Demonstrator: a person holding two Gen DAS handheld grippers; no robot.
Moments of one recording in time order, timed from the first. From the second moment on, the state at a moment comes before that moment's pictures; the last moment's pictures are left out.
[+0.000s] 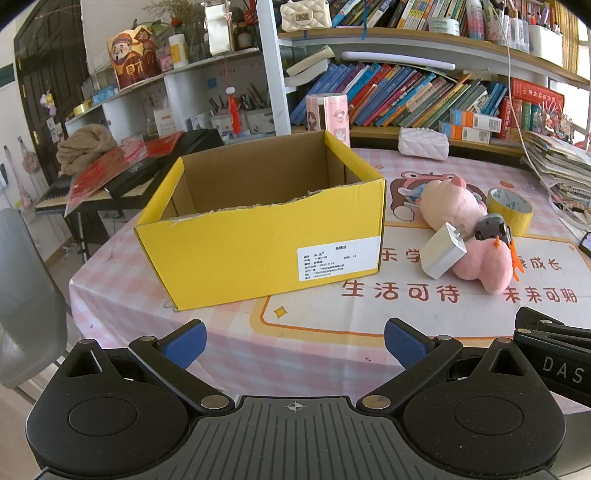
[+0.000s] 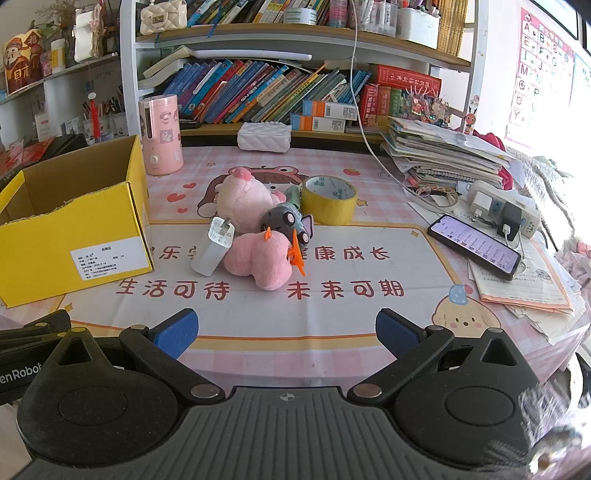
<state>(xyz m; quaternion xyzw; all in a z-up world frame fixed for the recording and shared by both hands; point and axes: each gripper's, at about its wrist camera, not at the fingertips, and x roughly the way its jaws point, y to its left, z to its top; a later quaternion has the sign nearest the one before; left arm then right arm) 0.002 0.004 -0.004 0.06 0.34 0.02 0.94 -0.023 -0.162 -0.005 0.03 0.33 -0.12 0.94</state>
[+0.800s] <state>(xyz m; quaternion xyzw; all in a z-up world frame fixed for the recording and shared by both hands) -0.002 0.002 -0.006 0.06 0.34 0.02 0.94 -0.022 -0.163 -0.003 0.03 0.32 -0.12 0.94</state>
